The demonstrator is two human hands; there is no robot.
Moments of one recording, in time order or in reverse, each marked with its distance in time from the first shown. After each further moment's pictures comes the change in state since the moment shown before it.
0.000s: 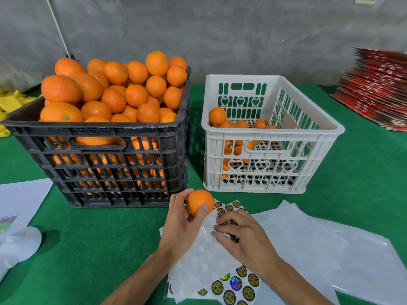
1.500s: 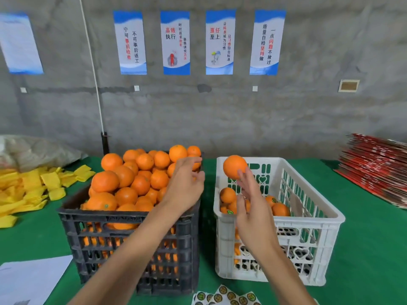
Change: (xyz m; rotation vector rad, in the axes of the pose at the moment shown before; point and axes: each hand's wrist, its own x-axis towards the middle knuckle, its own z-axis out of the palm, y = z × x) left_hand 0.183 0.217 -0.080 0.366 0.101 0.339; right_hand 0.176 -0.096 -0.129 0.297 0.415 0.079
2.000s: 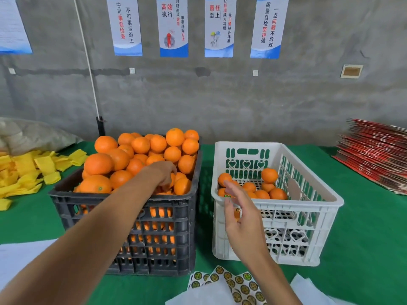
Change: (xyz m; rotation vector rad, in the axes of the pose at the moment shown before) left_hand 0.052 -0.067 -0.019 0.792 -0.693 -0.324; right_hand -0.035 0.030 0.026 0.105 -0.020 0.034
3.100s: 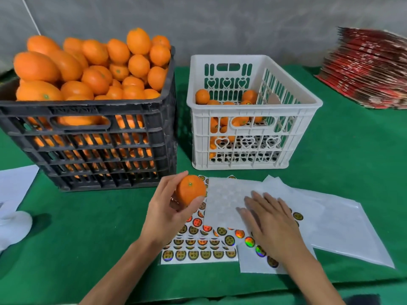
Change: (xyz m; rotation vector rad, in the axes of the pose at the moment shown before) left_hand -0.176 0.058 0.282 -1.103 0.456 0.420; right_hand -0.189 0.078 -0.095 -0.971 -0.567 0.353
